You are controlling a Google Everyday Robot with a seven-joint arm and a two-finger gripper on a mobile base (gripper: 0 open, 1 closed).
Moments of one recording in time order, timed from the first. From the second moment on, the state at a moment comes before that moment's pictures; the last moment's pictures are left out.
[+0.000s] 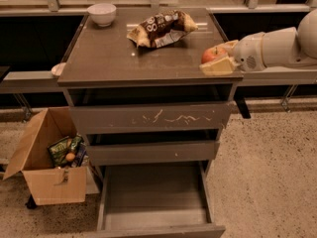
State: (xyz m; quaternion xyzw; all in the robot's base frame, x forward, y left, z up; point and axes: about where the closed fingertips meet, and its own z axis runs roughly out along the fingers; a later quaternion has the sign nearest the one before) arm 0.671 -0.171 0.895 -0.44 0.74 0.19 0.47
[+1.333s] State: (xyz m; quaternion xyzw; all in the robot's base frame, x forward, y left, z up) arm 0.537 -0.175 0.676 -0.51 0.76 0.25 0.31
